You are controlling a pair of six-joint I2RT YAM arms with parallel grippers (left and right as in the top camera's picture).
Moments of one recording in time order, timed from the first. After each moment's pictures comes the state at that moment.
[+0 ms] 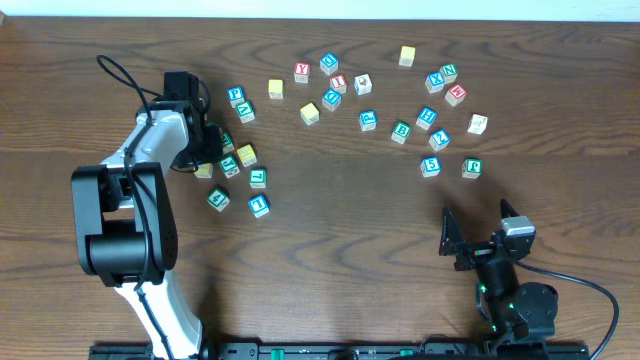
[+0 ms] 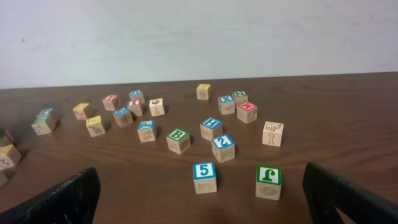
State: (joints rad) left arm 0.05 2.02 1.33 -0.67 -0.04 -0.15; right arm 0.07 0.01 0.01 -0.07 -0.10 0.12
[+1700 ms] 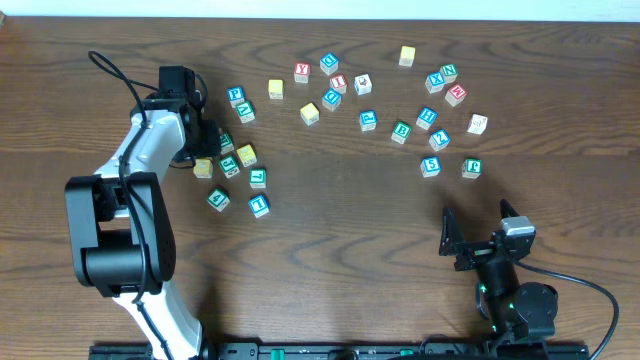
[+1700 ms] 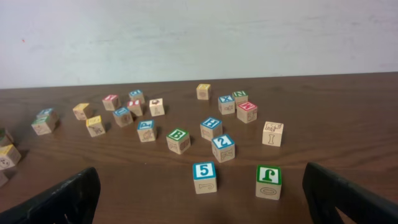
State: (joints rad) left arm 0.05 1.97 1.33 -0.66 -0.04 -0.15; right arm 0.07 0.01 0.01 -0.07 -0.10 0.12
